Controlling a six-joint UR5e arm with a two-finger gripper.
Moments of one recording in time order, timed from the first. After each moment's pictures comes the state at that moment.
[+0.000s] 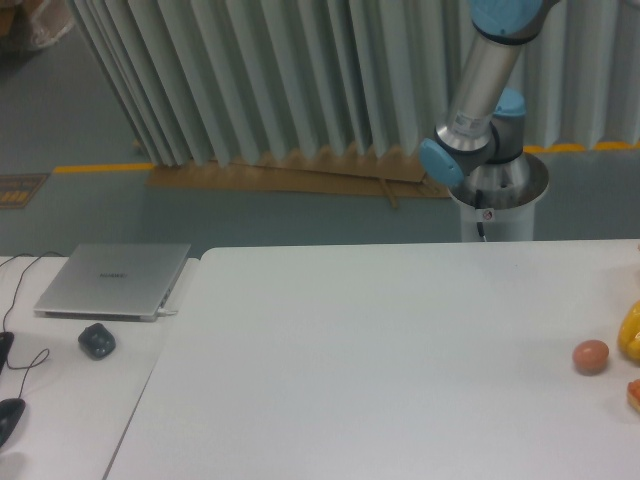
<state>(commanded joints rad) 2.99 -2.00 -1.40 -1.10 1.68 2.90</state>
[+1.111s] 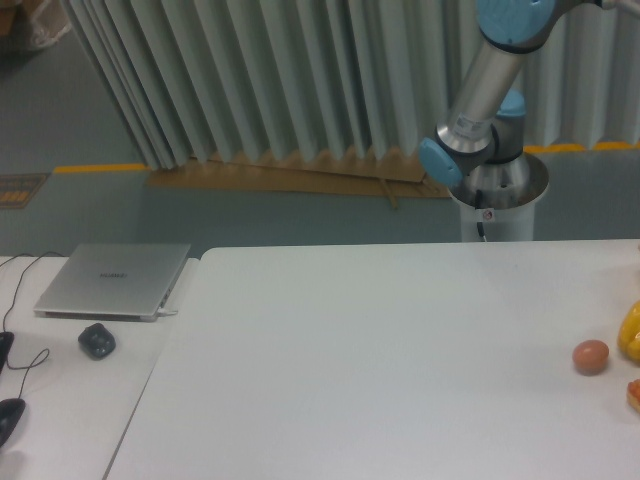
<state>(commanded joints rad) 2.96 -1.98 -1.39 -1.12 1.61 2.90</state>
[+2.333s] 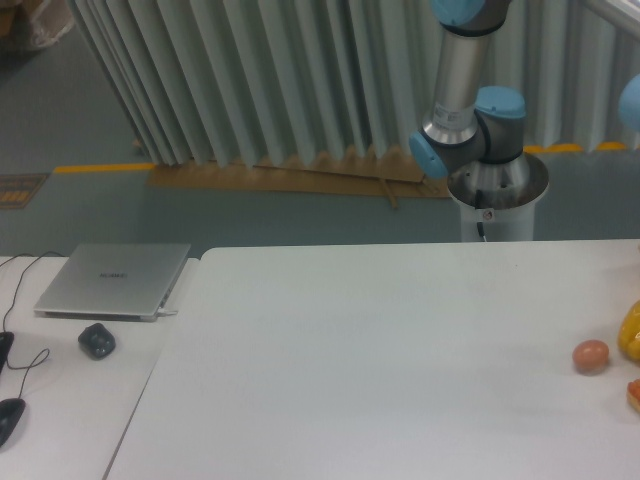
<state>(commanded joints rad) 2.75 -1.88 -1.46 -1.31 1.52 2.23</state>
